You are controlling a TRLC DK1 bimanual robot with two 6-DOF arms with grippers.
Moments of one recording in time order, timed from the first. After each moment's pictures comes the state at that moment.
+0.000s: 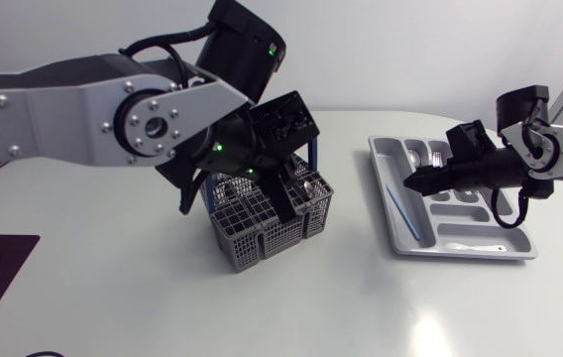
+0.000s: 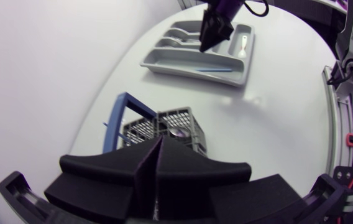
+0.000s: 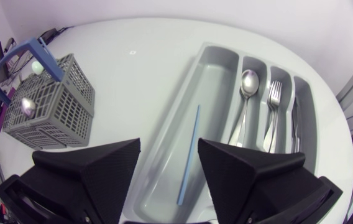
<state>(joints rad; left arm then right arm) -0.78 1.62 1.29 -0.43 -0.04 0.52 -0.10 1.60 0.93 -0.21 -0.36 -0.26</state>
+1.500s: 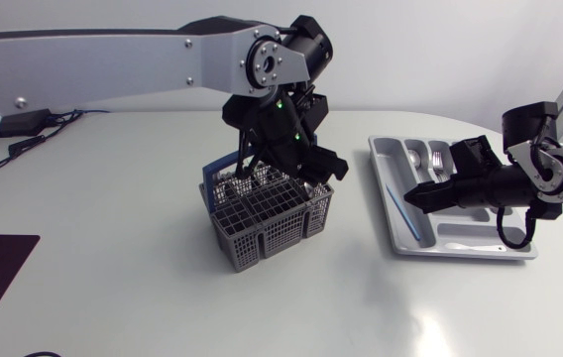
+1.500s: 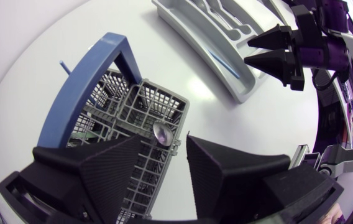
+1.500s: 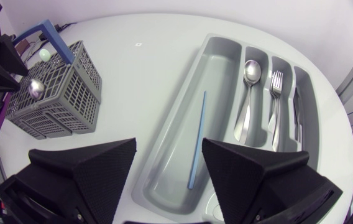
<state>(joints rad) -0.72 2.05 1.84 -0.89 0.10 -0.06 -0.10 1.51 0.81 -0.19 -0.36 -0.26</state>
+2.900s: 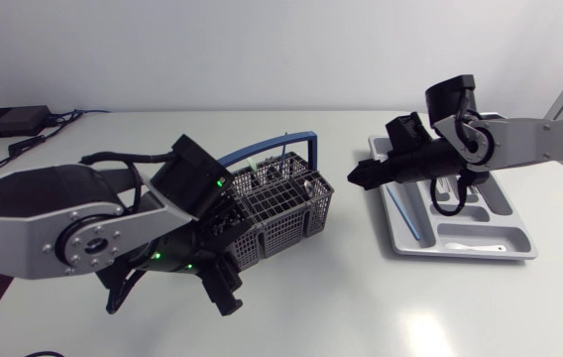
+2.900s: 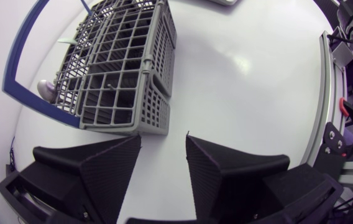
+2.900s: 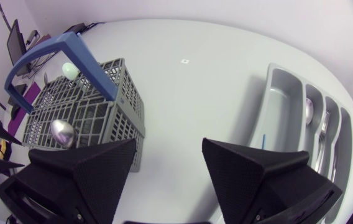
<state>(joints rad) -0.78 1.42 0.86 -0.50 -0.10 0.27 0.16 1.71 1.03 -0.17 -0.35 -0.11</state>
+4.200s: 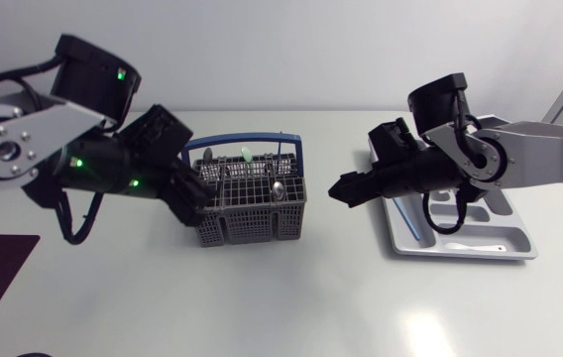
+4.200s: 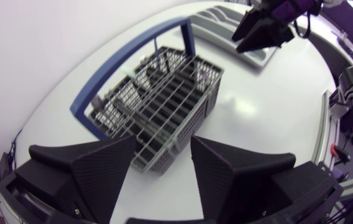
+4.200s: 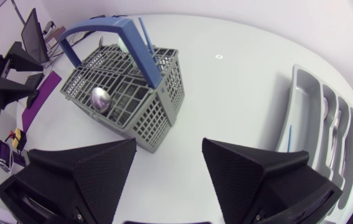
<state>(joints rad) -0.47 1.33 1.01 -0.51 0.14 0.33 0.31 1.53 0.93 -0.24 -0.33 -0.03</state>
